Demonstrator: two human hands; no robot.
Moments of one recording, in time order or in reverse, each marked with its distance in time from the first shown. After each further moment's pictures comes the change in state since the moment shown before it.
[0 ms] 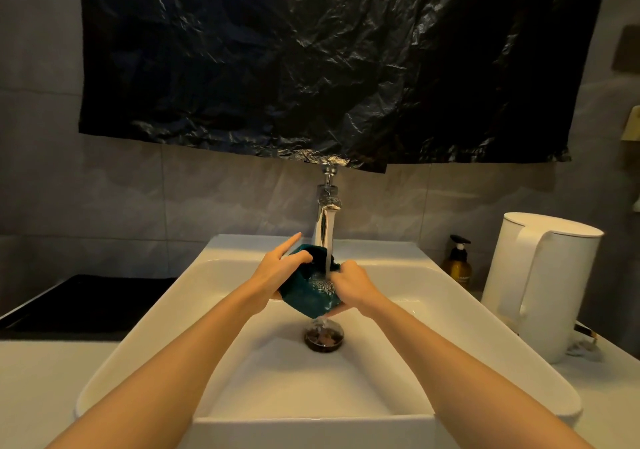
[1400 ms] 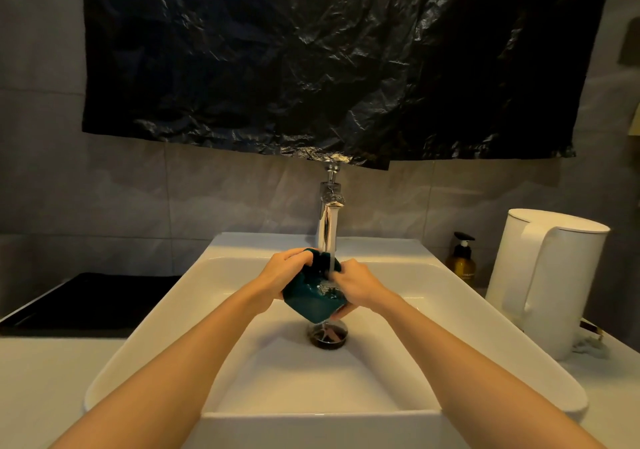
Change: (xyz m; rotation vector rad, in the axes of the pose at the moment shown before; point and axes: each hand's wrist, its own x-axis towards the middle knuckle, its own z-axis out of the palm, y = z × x) left_hand -0.003 -0.004 0.003 0.099 -0.001 -0.011; right_hand 0.002 0.004 -0.005 -0.261 -0.025 -0.127
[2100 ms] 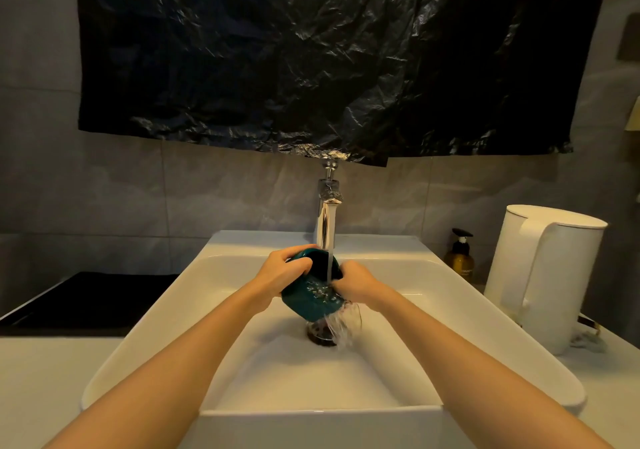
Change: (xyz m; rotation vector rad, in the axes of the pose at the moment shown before) left_hand -0.001 -0.005 0.001 0.050 0.006 0.080; right_hand -0.004 0.001 -0.001 -0.040 -0.060 0.033
